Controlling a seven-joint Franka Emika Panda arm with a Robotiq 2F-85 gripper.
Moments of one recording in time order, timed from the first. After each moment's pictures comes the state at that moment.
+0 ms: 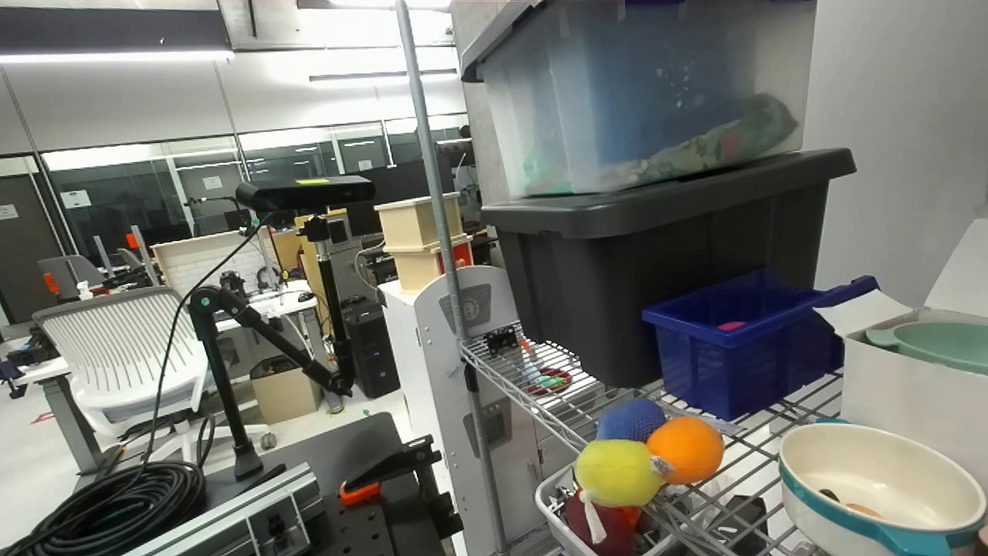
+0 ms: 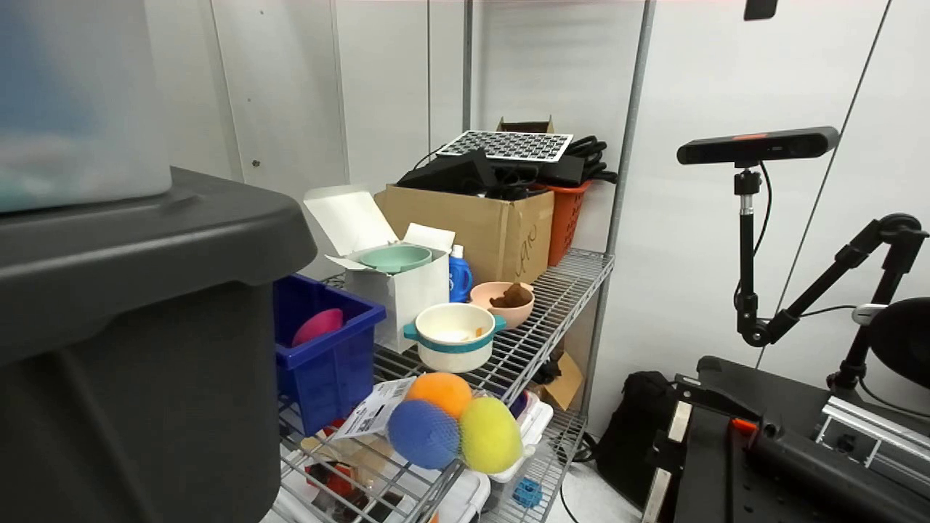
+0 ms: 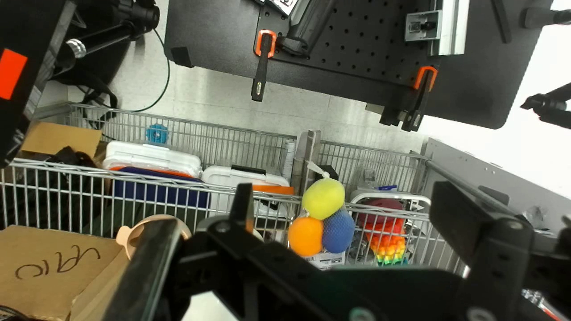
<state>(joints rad) 0.00 -0.53 -0.16 -2.34 -0.08 1.74 -0.37</state>
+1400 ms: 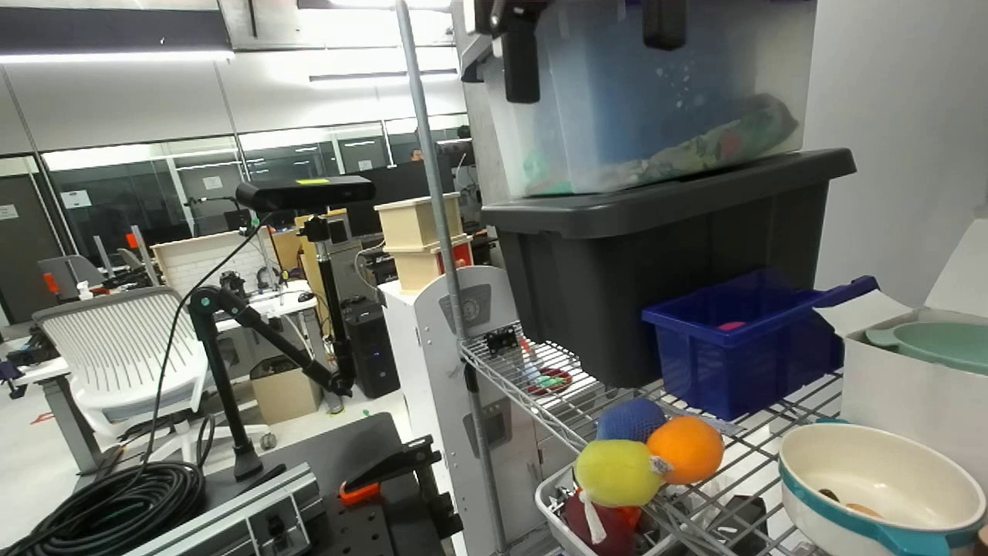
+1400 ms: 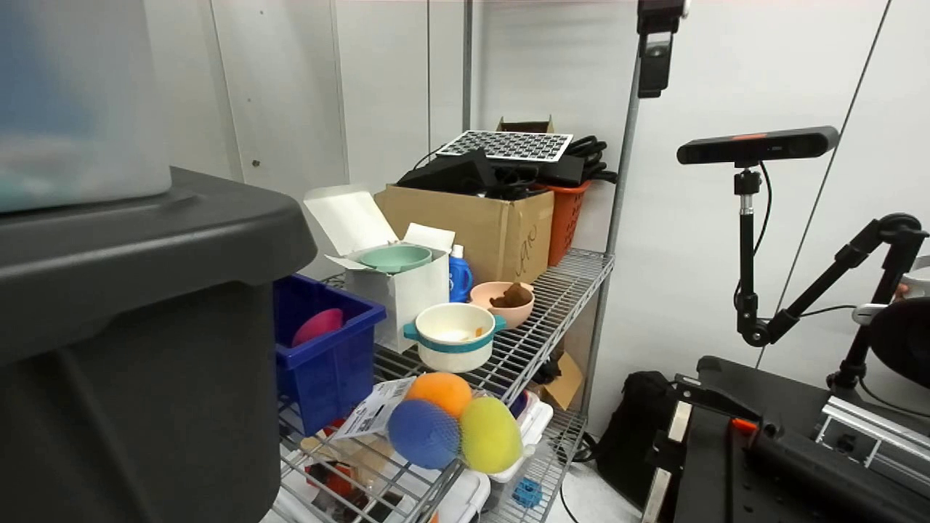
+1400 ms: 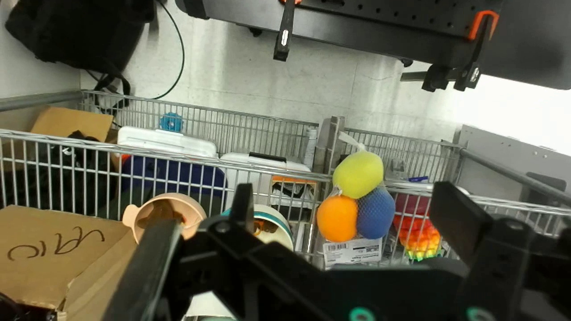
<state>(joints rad) -0.01 -0.25 -0.13 -2.26 -0.08 1.94 -0.34</state>
